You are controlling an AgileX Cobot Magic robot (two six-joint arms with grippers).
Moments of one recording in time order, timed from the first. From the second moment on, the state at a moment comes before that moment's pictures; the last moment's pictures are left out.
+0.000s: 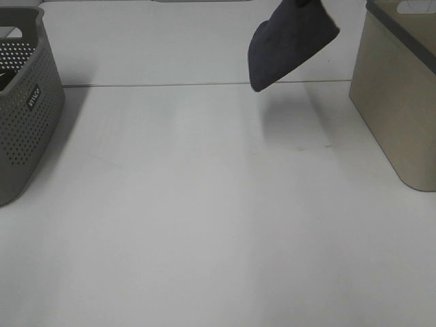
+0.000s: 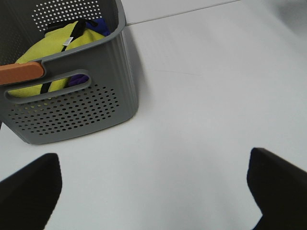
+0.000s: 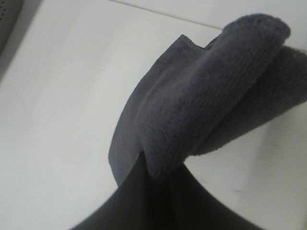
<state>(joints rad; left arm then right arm) -0.03 0.00 -0.51 -0.08 1.04 0.16 0.21 2.06 -2.18 0.25 1.21 -0.16</state>
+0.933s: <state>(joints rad) -0.03 0.00 -0.51 -0.08 1.04 0.16 -0.29 1.95 -2.18 0.24 1.22 -0.09</state>
